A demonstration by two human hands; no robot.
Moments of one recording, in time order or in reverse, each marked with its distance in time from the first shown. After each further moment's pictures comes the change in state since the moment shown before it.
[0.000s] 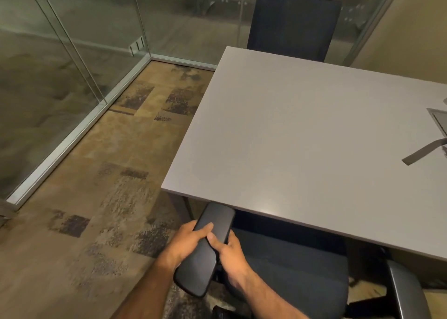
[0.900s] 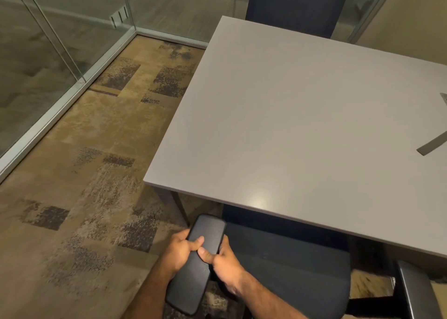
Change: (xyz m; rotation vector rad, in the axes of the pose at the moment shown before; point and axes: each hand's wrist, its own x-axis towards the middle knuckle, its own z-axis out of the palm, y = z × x) left_hand 0.049 -0.061 0.011 -0.162 0.042 -0.176; right_hand 0.058 0.058 -0.029 -0.161 -0.070 0.126
